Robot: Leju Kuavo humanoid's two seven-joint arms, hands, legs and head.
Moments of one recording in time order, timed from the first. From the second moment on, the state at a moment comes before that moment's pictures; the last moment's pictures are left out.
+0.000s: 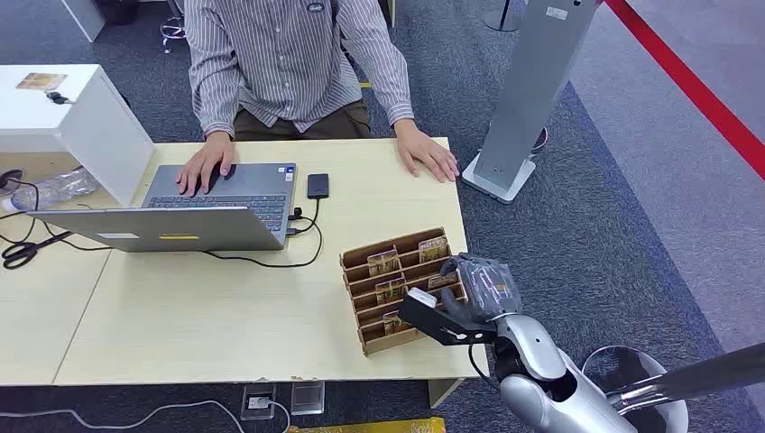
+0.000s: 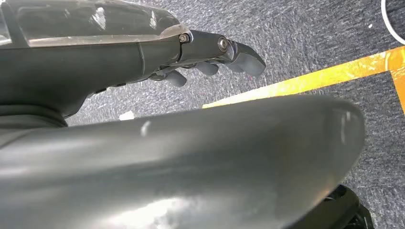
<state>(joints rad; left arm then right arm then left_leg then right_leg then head) -0.11 0.10 -1.28 -0.22 1.09 0.19 0.01 -0.26 -0.34 0.83 -1.56 0.90 -0.17 0.43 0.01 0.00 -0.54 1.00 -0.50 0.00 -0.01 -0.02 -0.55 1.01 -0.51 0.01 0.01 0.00</state>
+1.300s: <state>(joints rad) -0.11 0.10 -1.28 -0.22 1.09 0.19 0.02 -0.26 -0.34 0.85 -1.55 0.87 -0.17 0.43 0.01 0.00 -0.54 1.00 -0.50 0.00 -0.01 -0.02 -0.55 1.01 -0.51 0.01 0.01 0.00</state>
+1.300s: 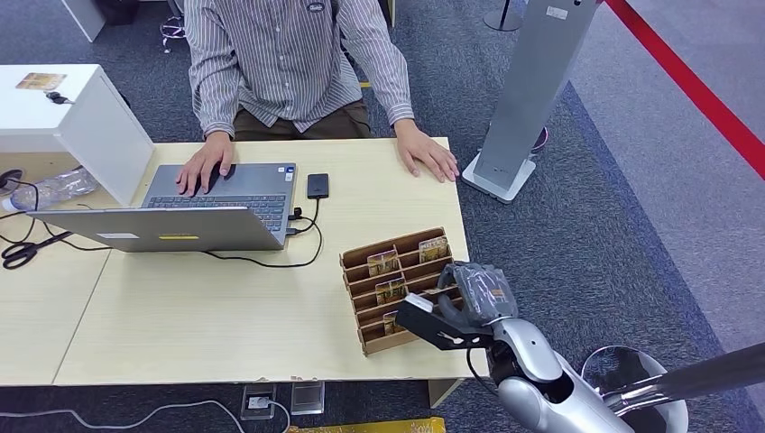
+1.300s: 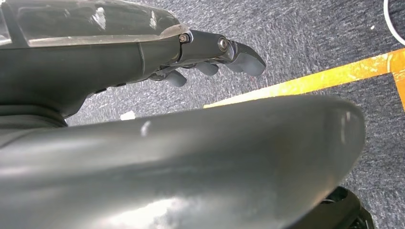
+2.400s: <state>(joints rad) -0.11 0.10 -1.28 -0.22 1.08 0.21 0.01 -0.26 -0.34 0.85 -1.54 0.91 -0.26 0.38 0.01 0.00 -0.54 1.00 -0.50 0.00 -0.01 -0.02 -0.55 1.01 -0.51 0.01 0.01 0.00</state>
